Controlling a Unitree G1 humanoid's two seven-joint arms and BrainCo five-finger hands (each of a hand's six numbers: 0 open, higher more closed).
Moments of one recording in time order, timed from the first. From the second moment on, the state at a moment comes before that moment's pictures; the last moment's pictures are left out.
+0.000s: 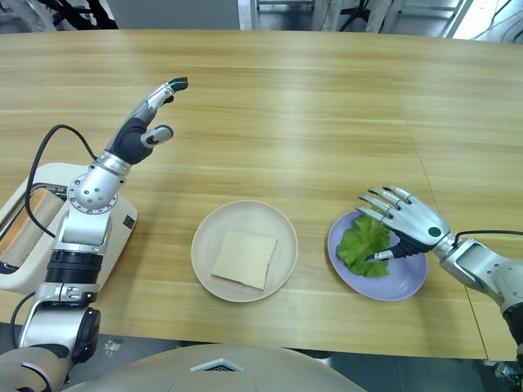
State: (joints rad) left arm -0.37 0.47 0.01 0.16 0.18 -0.44 -0.26; right arm -0.06 -1.09 0.25 0.45 -1.21 -0.64 -0.69
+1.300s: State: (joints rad) left arm -0.37 0.48 0.00 0.22 0.21 -0.47 -0.25; right arm -0.33 -0.98 0.68 0.85 -1.30 -0.60 -0.99
